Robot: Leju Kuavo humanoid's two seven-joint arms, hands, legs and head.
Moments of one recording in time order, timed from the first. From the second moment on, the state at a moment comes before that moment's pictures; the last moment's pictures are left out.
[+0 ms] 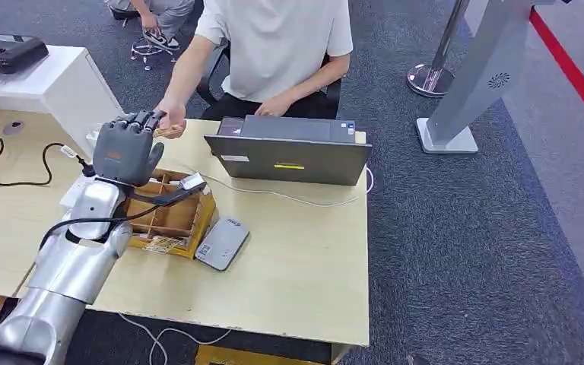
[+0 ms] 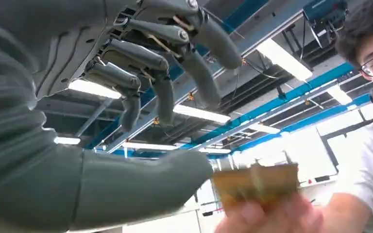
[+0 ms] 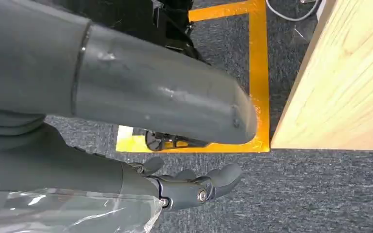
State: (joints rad) left arm -0.60 0.20 -0.33 -1.10 -1.46 0.58 0.07; right arm -0.10 0.12 -0.32 -0.22 0.18 0.06 -0.25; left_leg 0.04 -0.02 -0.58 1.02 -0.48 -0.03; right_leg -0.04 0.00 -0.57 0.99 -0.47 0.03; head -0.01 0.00
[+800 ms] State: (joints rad) left arm -0.14 0.28 -0.40 -1.58 -1.30 0.28 0.01; right arm -0.04 0.12 -0.39 -0.21 0.11 0.06 -0.32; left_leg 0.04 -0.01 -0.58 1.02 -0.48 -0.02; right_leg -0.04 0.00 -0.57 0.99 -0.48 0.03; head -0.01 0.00
